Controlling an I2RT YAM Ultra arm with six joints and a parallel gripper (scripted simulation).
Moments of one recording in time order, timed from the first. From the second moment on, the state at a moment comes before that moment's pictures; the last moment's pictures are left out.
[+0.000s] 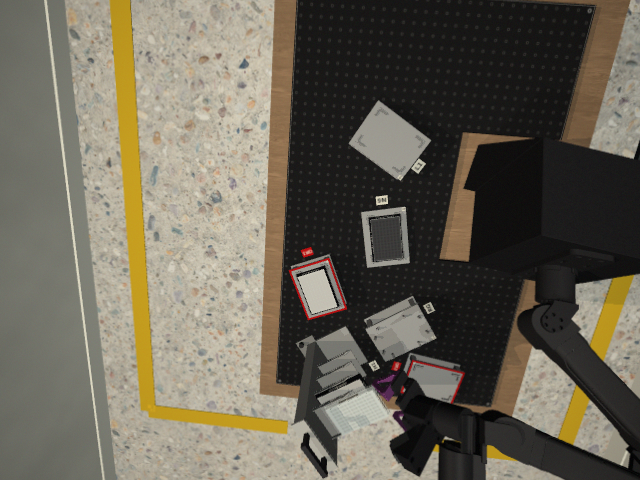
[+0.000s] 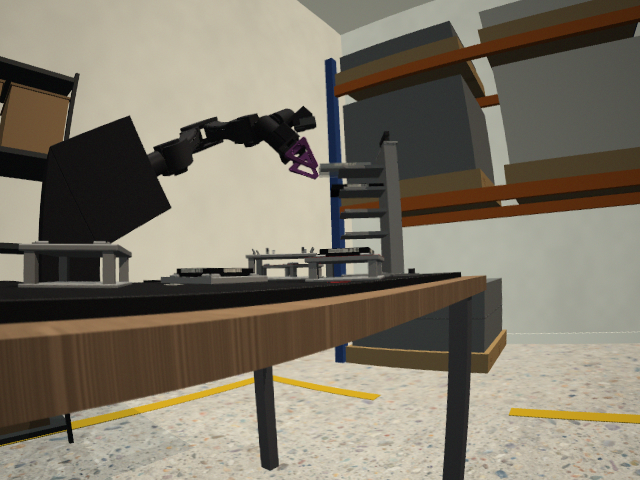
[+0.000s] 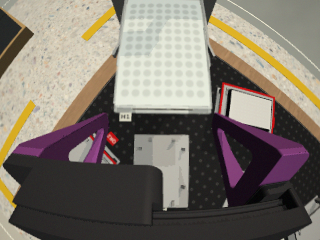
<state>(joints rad) 0.13 0.75 0.59 0.25 -0.79 0.73</state>
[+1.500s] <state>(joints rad) 0.00 0.43 0.39 0.14 -0.92 0.74</state>
